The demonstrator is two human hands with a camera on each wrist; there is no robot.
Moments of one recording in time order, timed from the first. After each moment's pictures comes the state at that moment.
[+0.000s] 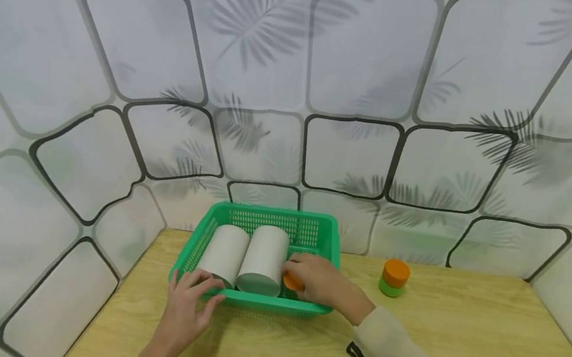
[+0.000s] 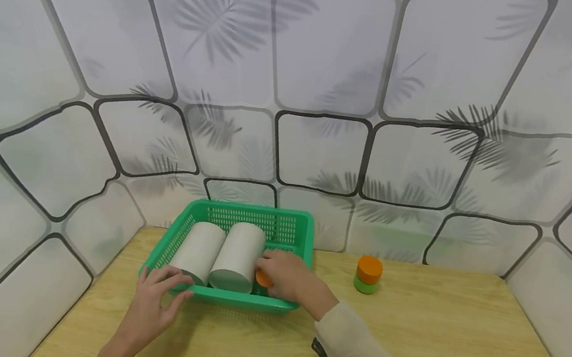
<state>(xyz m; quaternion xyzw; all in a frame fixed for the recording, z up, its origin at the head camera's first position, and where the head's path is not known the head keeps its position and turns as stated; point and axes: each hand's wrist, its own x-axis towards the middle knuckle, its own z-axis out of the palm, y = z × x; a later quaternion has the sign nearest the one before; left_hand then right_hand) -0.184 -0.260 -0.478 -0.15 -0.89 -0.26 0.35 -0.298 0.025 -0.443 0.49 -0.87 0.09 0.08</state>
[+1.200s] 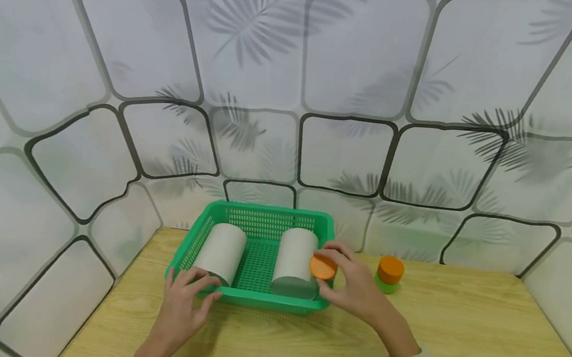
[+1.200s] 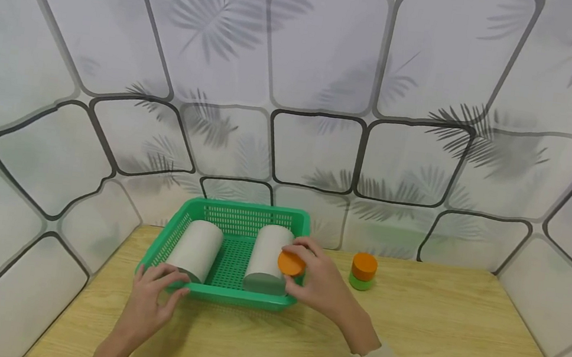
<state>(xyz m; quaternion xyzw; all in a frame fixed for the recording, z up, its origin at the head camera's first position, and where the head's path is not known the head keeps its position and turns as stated) -0.183 -0.260 -0.478 -0.15 -0.89 -0.26 0.34 -0.266 0.093 -0.440 0.41 -0.81 0.36 0.22</state>
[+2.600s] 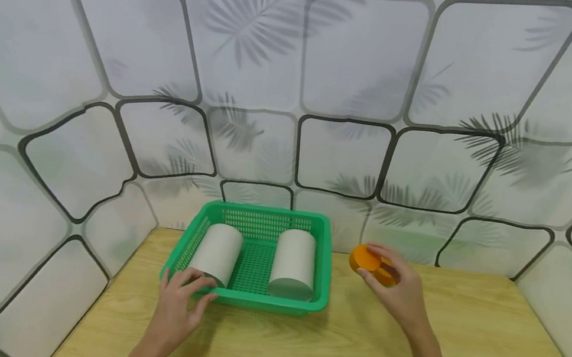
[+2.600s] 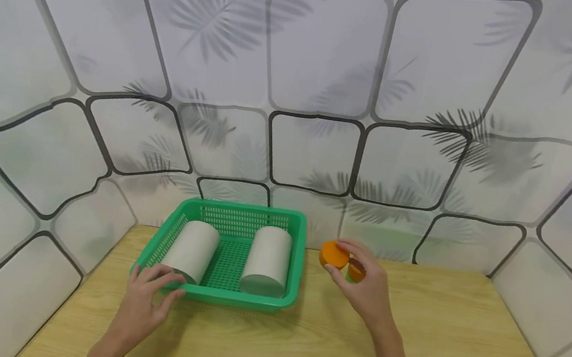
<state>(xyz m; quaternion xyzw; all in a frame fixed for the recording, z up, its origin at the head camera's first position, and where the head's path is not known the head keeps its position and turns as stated) -0.184 -0.261 -0.478 -0.15 -0.89 -0.27 0.34 -0.266 0.160 -0.456 0.27 -0.77 0.50 0.29</state>
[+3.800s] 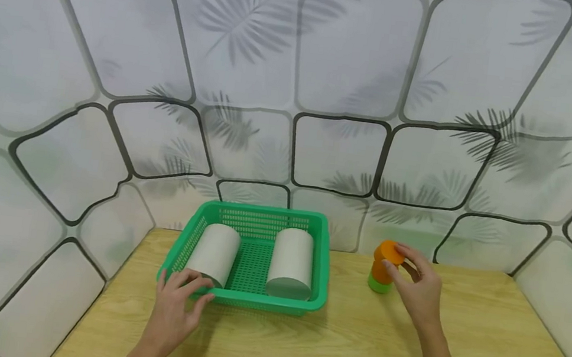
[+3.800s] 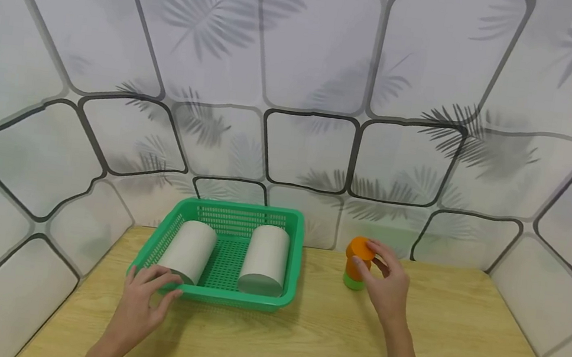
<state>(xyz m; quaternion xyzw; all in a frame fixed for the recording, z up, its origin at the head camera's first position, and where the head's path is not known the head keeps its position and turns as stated) -0.184 -0.261 -0.479 -0.15 -0.89 -0.26 0.35 -0.281 0.194 -0.479 0.15 -0.73 0.60 0.31</state>
